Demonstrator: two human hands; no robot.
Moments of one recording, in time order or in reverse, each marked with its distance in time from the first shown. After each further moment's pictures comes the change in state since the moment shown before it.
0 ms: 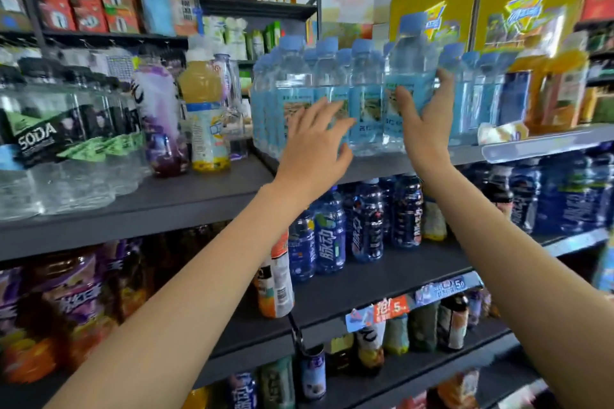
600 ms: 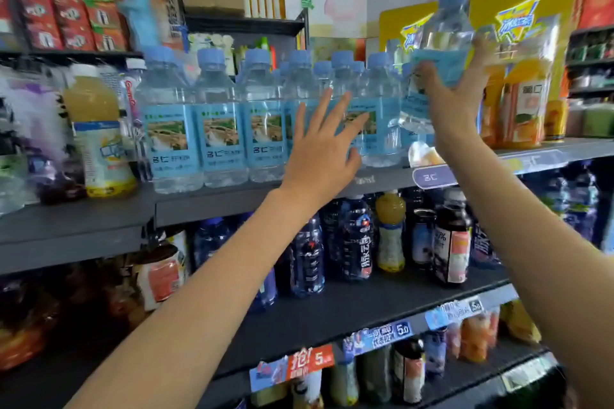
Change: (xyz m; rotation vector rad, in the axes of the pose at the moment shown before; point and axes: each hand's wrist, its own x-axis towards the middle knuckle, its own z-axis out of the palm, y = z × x) left_hand 0.096 0.096 0.111 0.199 0.042 0.025; right_hand 0.127 0.086 -0.110 0.164 0.135 0.099
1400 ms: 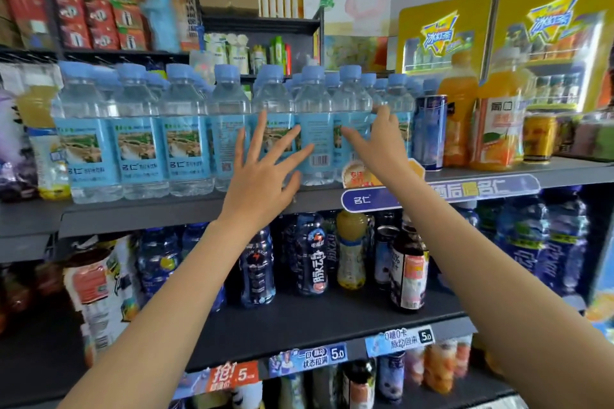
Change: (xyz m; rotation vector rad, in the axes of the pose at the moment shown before) left_hand 0.011 0.017 0.053 0.199 0.078 -0.042; right_hand 0.024 0.047 -0.028 -0.488 -0.537 -0.021
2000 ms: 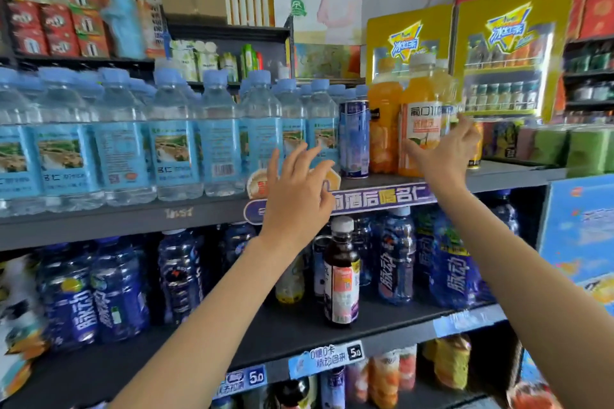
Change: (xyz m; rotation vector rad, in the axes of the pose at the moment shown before) left_hand 0.056 0.162 0.052 -0.169 -0.029 -0.105; right_hand 0.030 0.160 -0.125 -0.032 0.335 0.289
